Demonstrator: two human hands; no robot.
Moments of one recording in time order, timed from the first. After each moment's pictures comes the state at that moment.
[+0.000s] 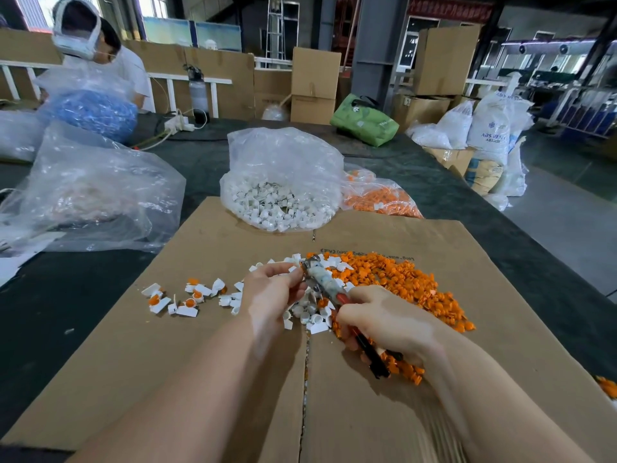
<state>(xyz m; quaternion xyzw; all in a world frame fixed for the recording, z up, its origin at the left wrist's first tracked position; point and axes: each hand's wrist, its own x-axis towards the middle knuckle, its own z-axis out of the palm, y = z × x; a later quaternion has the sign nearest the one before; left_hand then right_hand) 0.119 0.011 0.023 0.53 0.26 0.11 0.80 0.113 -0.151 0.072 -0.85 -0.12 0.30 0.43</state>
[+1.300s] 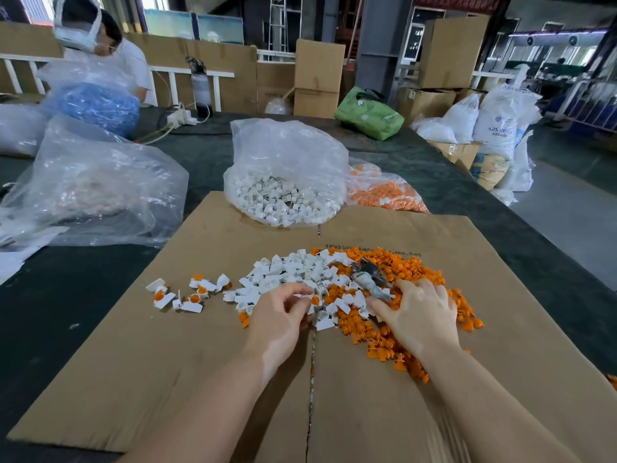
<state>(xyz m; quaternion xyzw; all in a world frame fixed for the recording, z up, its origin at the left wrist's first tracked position) 0.083 0.008 -0.007 0.77 0.14 0.12 0.62 0.145 -0.179 0.009 -0.99 -0.03 -0.09 0.10</state>
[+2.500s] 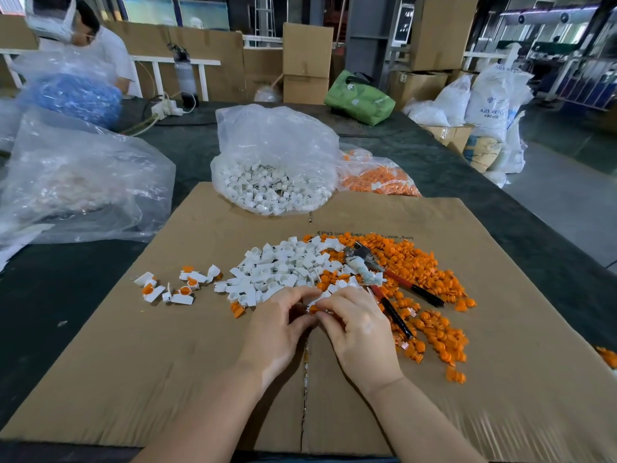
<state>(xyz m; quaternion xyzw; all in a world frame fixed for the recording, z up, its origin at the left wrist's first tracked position) 0.076 0.005 -0.031 0.87 0.00 0.15 0.48 0.092 -0.136 -0.017 -0.87 -0.28 -0.22 0.34</state>
